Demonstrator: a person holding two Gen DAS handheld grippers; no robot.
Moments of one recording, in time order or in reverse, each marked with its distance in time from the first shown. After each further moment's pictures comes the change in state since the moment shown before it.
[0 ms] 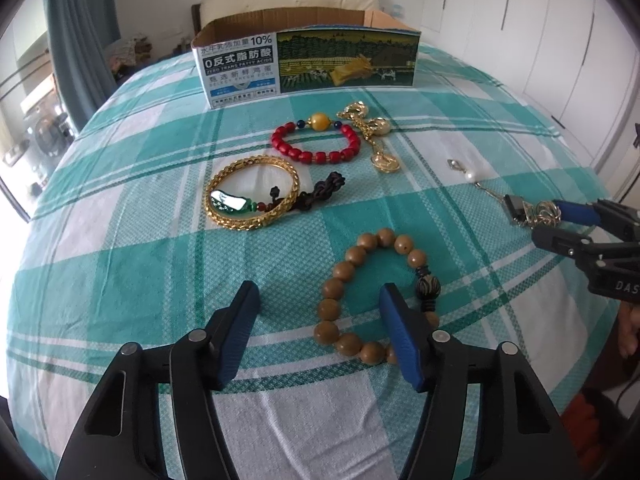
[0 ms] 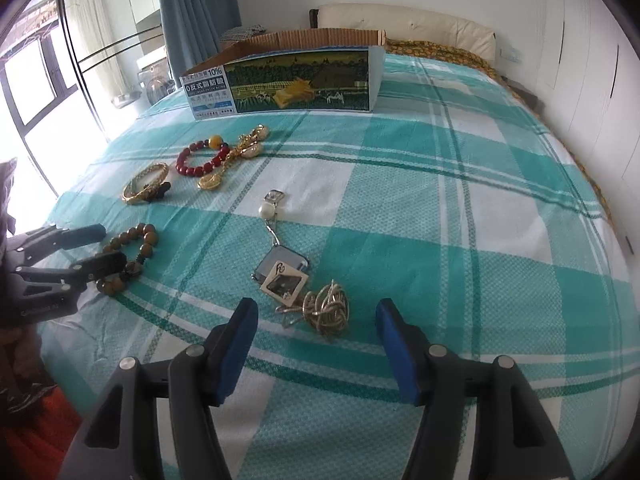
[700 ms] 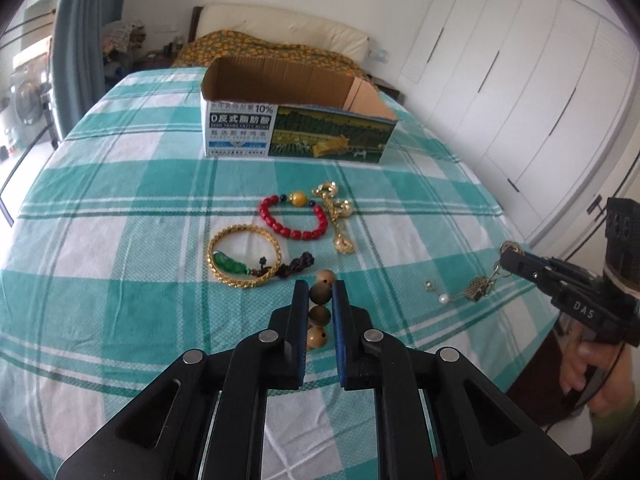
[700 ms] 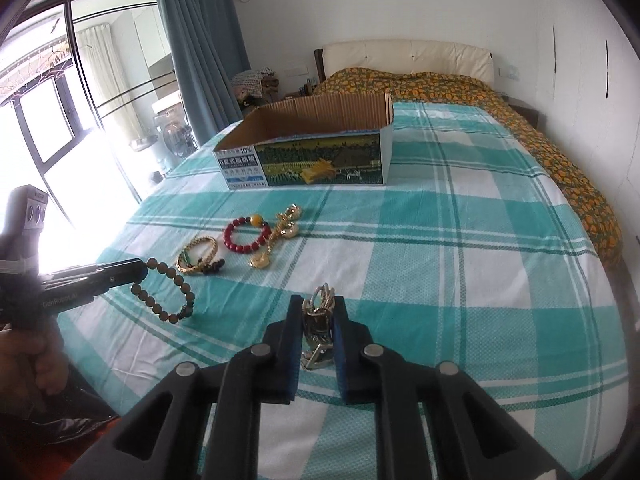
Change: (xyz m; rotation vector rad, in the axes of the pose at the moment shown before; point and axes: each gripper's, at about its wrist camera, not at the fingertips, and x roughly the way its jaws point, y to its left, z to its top) left arm -0.064 0.034 0.038 -0.161 -0.113 -0.228; right arm -0.072 0.007 0.035 0.072 -0.148 0.098
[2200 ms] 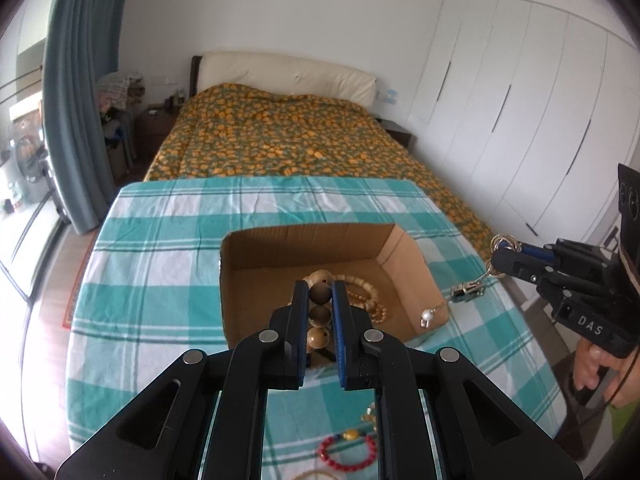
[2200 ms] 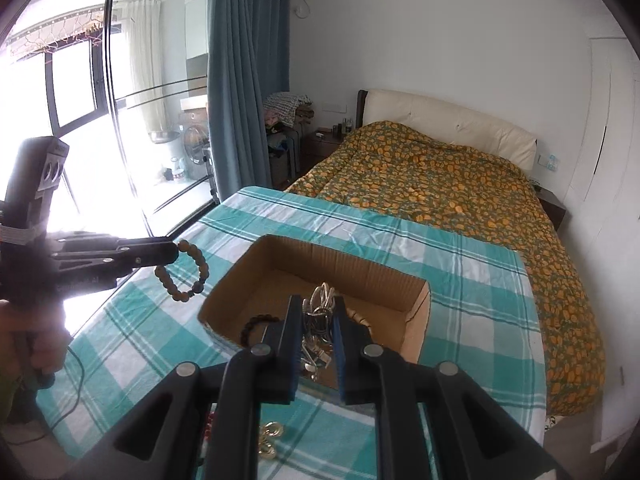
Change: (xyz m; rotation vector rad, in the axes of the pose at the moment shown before) left arm 0.050 0.043 0.248 0.067 -0.113 0.064; right arm 0.078 0.039 0.266 -0.255 -0.057 -0.021
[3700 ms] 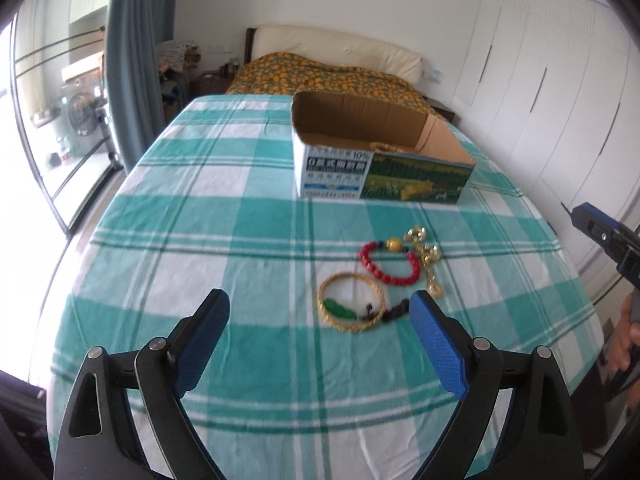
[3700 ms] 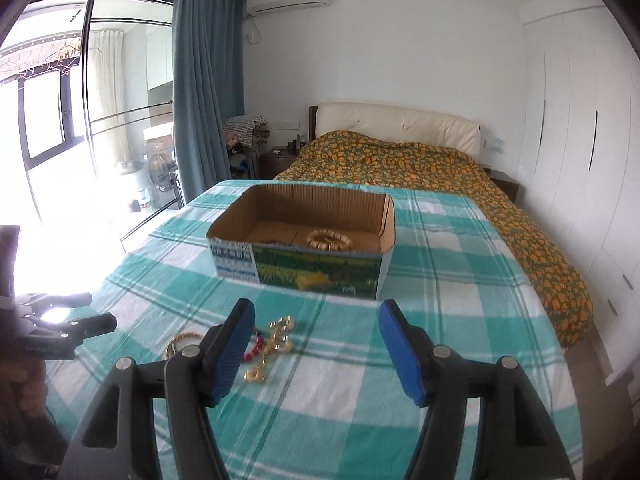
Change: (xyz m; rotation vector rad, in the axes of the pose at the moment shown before) left arm -0.093 -0.004 -0.221 -0.089 0.053 0.173; right arm -0.095 0.054 -0.186 0.160 -0.113 -0.135
